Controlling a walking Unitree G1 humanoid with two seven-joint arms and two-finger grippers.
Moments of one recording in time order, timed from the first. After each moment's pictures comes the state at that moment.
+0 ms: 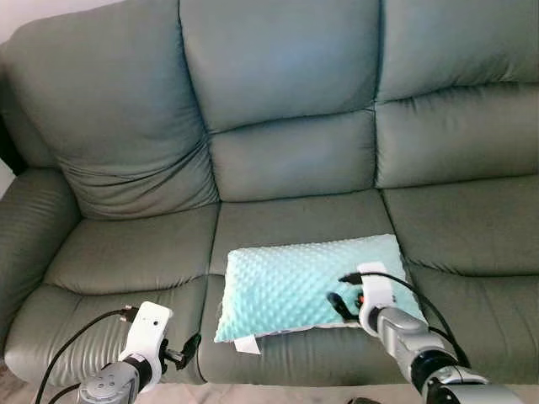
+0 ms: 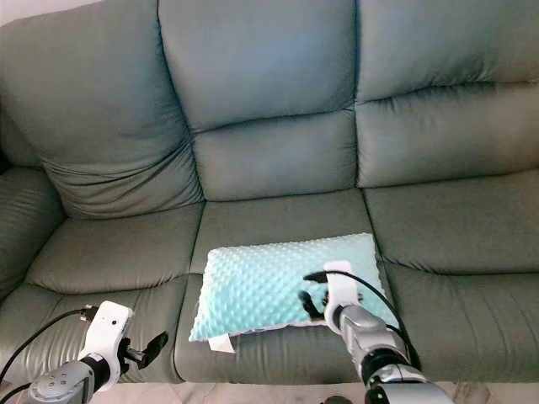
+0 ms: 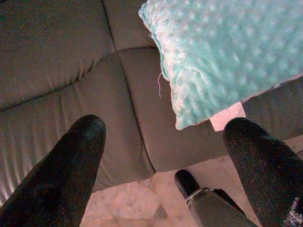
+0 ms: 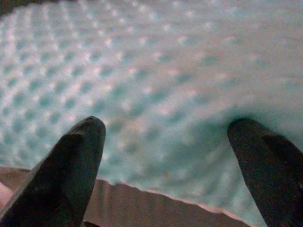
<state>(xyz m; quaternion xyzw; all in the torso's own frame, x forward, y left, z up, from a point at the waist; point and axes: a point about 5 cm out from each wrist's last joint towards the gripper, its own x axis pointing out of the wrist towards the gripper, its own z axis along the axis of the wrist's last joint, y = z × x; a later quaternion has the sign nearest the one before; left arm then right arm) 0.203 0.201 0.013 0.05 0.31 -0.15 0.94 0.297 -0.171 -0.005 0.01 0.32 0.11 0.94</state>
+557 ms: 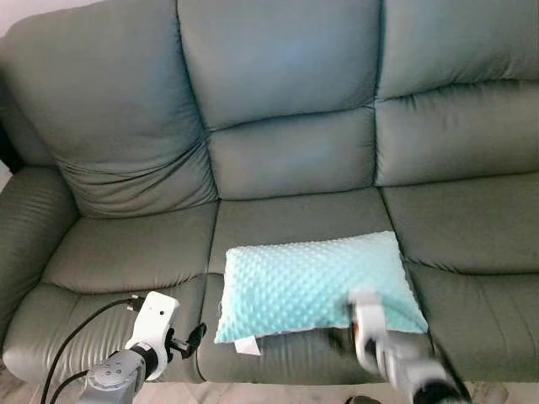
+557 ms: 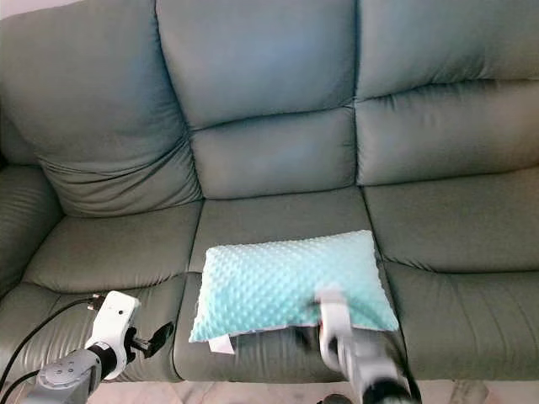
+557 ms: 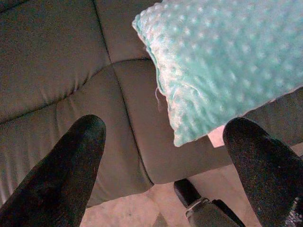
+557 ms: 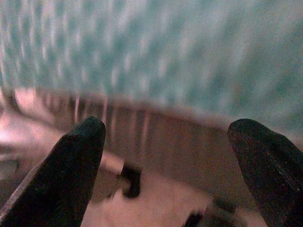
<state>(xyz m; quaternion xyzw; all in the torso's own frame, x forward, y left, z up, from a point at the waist) 0.216 0.195 0.018 0.06 0.30 -0.16 0.94 0.251 -0.164 -0.038 0.02 0.40 0.19 0.89</state>
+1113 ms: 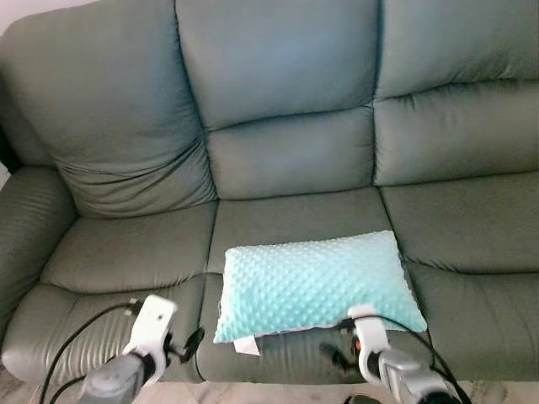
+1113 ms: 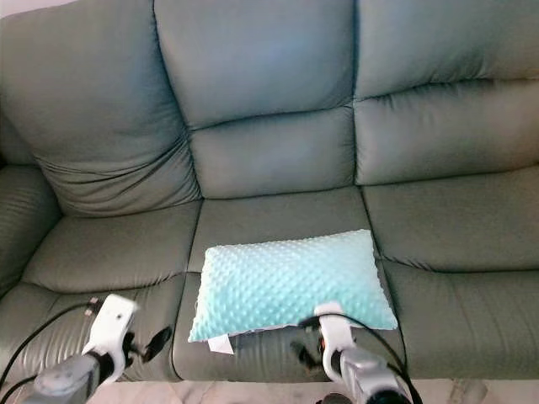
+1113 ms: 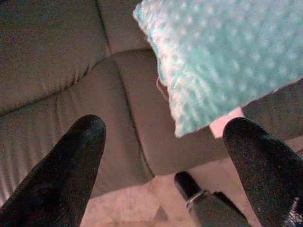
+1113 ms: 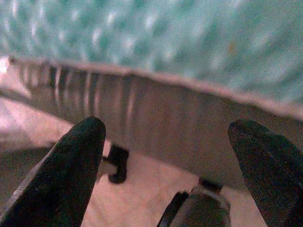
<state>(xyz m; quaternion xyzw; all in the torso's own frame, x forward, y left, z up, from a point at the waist) 0.208 0.200 0.013 0.06 0.31 -0.16 0.94 0.248 -0.169 -0.043 -0.01 0.40 0.17 0.90</state>
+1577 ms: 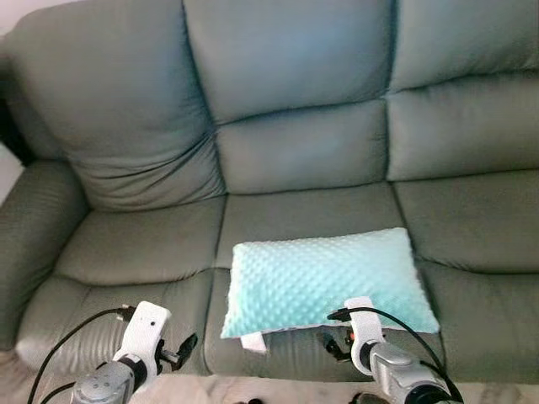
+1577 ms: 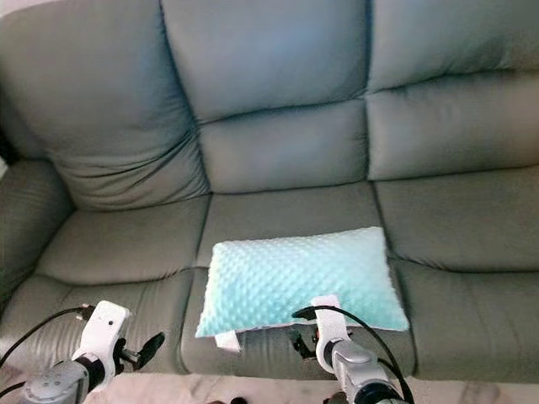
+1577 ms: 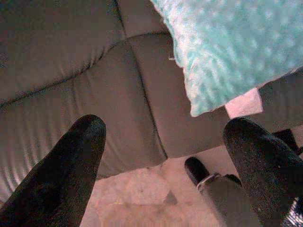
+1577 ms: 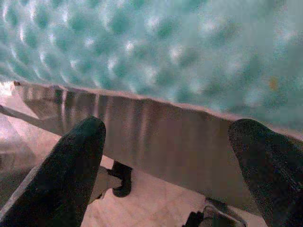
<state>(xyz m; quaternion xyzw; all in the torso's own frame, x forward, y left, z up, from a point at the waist) 0.199 0.208 0.018 0.07 0.31 -0.16 0.93 0.254 -0.156 -0.042 -0.01 0.38 0.14 0.91</state>
